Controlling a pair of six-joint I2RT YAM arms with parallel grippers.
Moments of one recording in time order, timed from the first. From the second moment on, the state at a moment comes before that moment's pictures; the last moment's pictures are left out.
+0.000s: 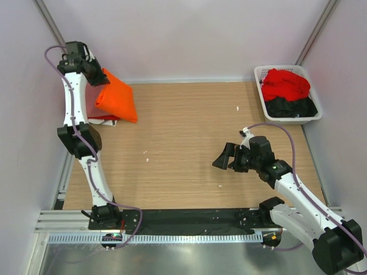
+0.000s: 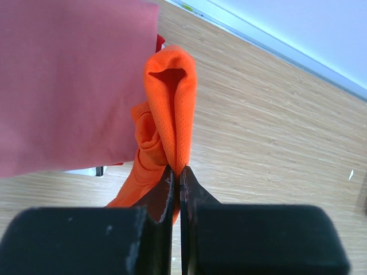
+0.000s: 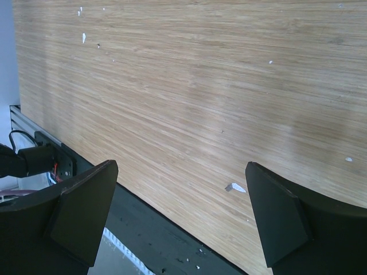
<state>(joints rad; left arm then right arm) 0.17 2.25 2.53 -1.09 0.24 -0.34 0.38 0.84 0.51 -0.37 -0.38 0.58</state>
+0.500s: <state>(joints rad) 0.19 2.16 2.57 -1.06 0.23 -0.36 0.38 0.86 0.51 -0.36 -0.39 0.58</state>
